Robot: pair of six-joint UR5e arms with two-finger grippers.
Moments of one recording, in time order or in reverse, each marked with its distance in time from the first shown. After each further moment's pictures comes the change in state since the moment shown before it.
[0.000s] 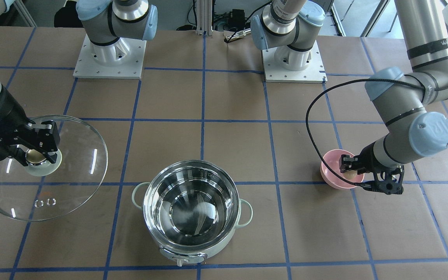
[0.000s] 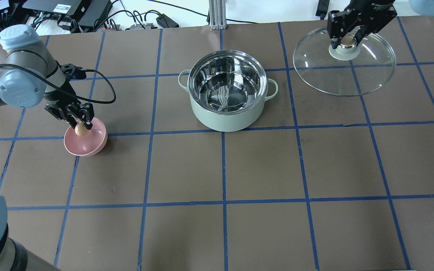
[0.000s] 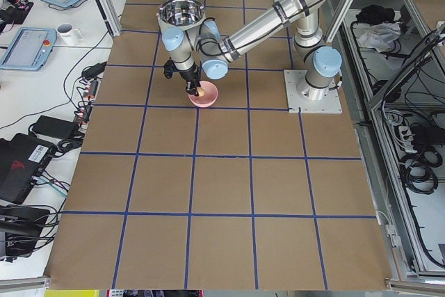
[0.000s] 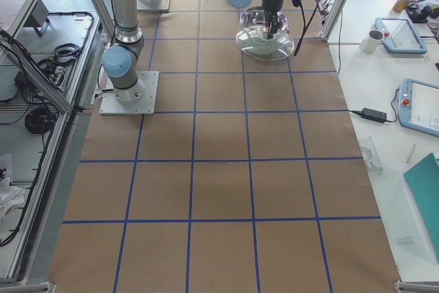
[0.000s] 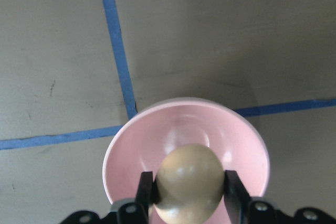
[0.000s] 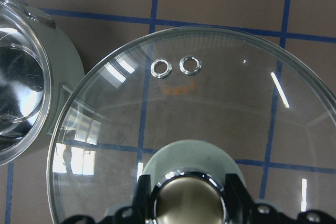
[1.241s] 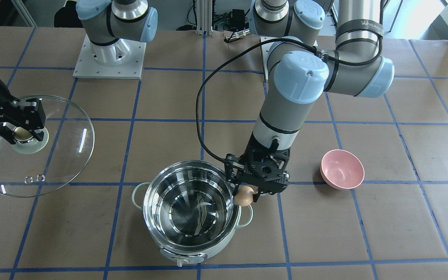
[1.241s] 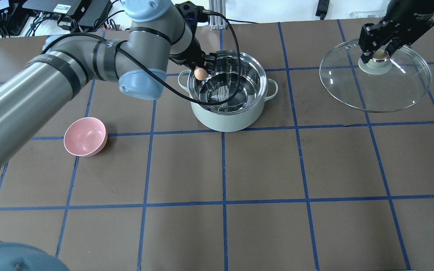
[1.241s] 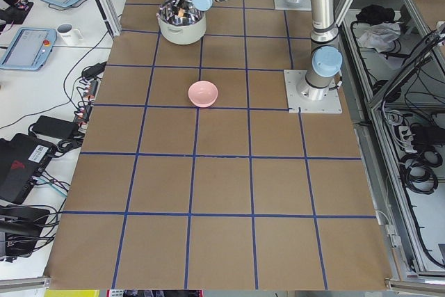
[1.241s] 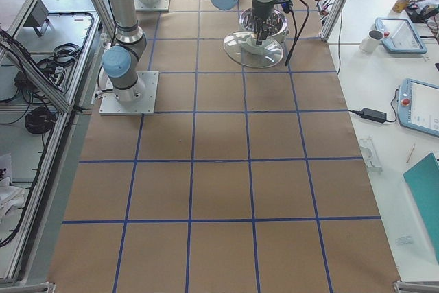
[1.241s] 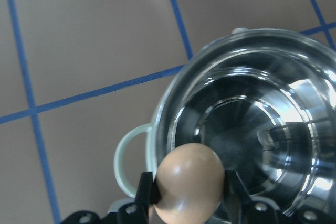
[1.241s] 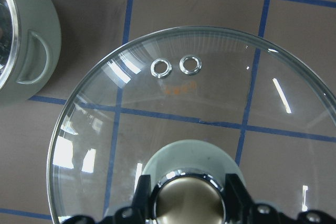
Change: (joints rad) left arm -0.542 -0.054 0.162 0.382 -0.204 -0.359; right arm -0.080 -0.072 0.063 0.080 -0.026 -0.120
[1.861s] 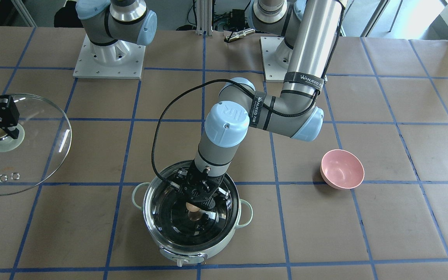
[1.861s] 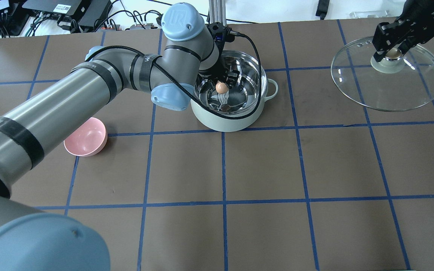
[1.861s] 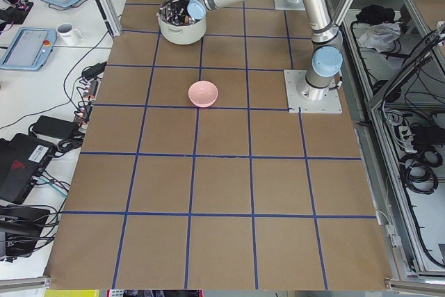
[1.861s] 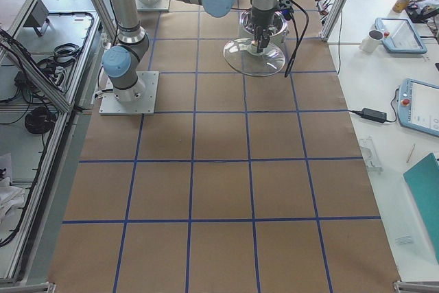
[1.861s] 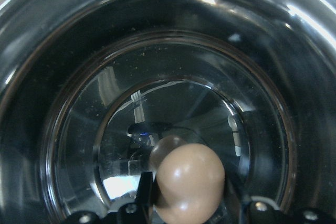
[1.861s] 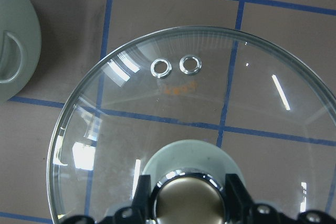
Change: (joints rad) left arm -0.086 -0.173 0.025 0.063 -0.010 -0.004; right arm -0.070 -0.021 0.010 -0.017 0.011 -0.070
